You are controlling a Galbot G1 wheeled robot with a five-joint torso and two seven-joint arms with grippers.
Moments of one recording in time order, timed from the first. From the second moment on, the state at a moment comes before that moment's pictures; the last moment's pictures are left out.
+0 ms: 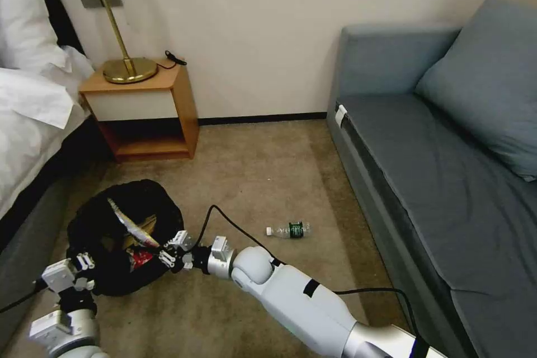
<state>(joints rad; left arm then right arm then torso) 1.72 -1.40 -0.85 -1.98 -0.36 -0.19 -0.27 -0.69 1.58 -0.47 1.14 0.35 0.16 -0.48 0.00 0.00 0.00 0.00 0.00</state>
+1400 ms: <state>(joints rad) 1.70 -1.40 -0.86 -1.94 -0.39 -0.19 -0.27 -0.60 1.45 -0.05 0.76 -0.06 0.18 -0.71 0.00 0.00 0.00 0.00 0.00</state>
